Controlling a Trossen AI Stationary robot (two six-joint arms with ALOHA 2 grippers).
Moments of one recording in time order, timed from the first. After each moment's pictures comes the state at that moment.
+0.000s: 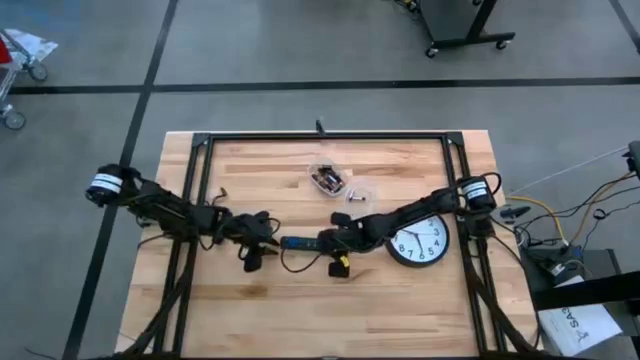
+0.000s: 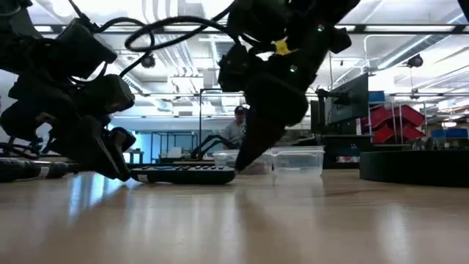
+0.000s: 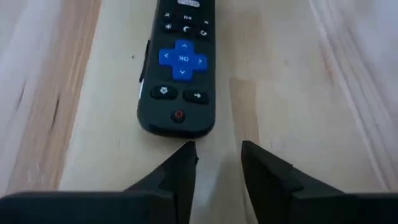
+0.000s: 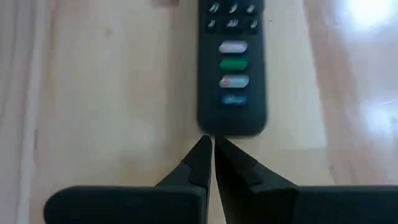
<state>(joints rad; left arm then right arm) -0.13 1.34 0.25 0.36 0.06 -0.19 0.16 1.97 1.26 -0.30 0.13 0.17</state>
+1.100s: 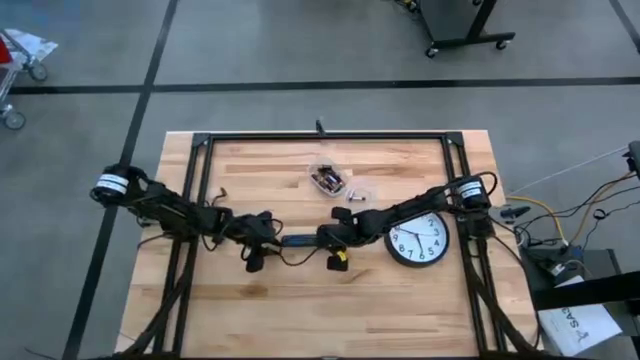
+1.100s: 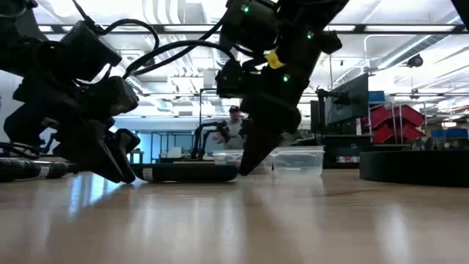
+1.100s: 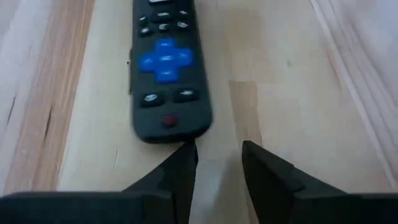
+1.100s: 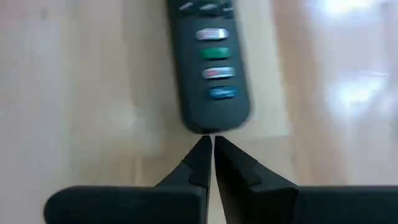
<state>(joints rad) -0.13 1.38 0.27 0.38 0.07 -0.16 0.14 1.99 1.32 -0.43 0.17 0.17</state>
